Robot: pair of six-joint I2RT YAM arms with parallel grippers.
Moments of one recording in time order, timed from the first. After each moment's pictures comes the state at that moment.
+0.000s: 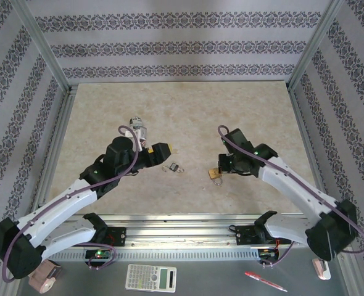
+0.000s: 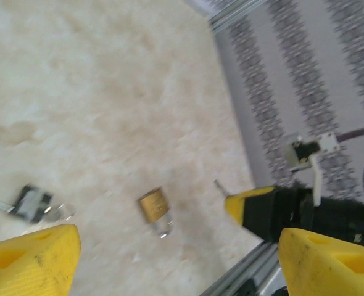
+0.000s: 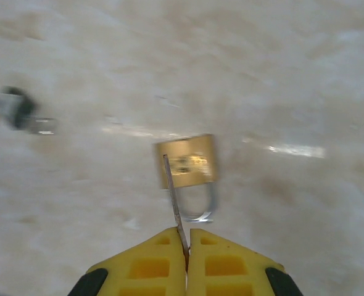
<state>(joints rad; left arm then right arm) -0.63 0.97 0.72 -0.18 0.19 -0.88 0.54 1.19 0.91 -0.90 0.05 0.51</state>
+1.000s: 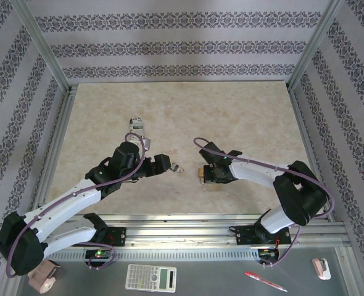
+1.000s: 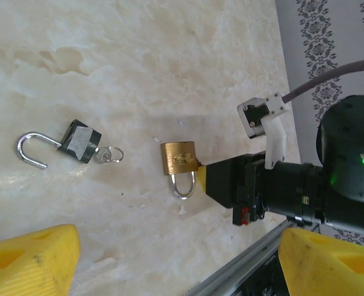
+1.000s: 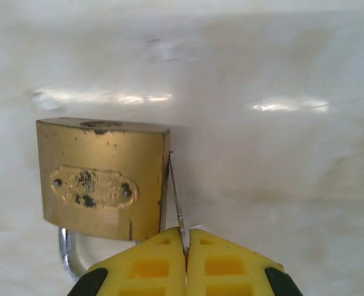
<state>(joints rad) -0.63 1.00 0.64 -0.24 0.24 -0.87 0.70 1.52 0.79 -0.57 0.03 0.69</state>
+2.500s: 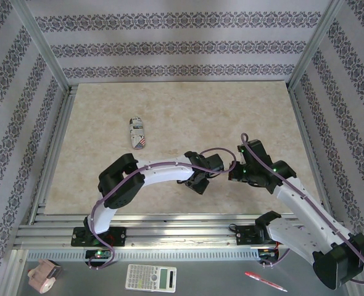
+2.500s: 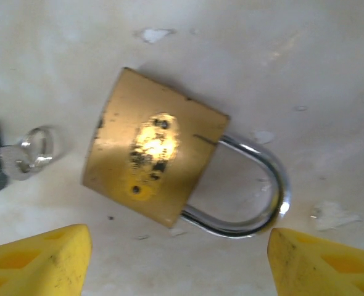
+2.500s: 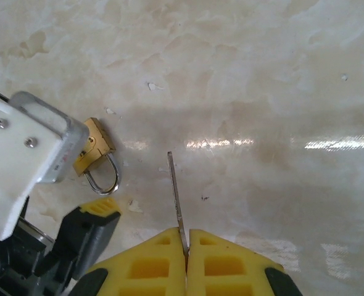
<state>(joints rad) -1.05 2.06 1.51 -0.93 -0.22 -0.55 0.43 0.90 0.73 -0.86 -0.11 0.57</state>
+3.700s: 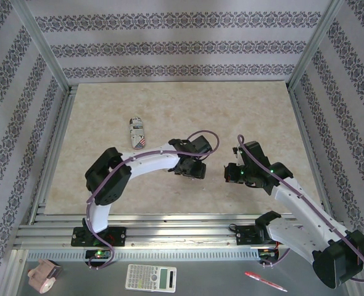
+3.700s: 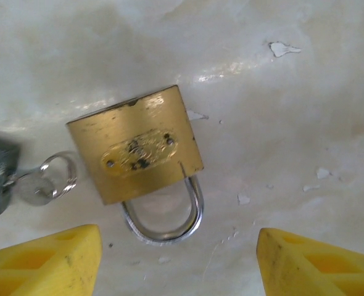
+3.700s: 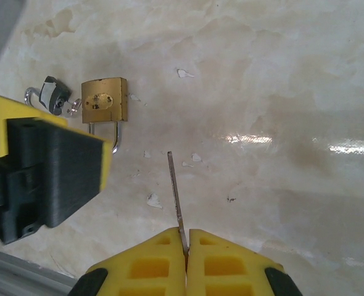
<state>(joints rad) -0.91 1.98 1.45 -0.76 0.00 -0.74 0.43 0.91 0.68 -0.78 -0.20 0.53</state>
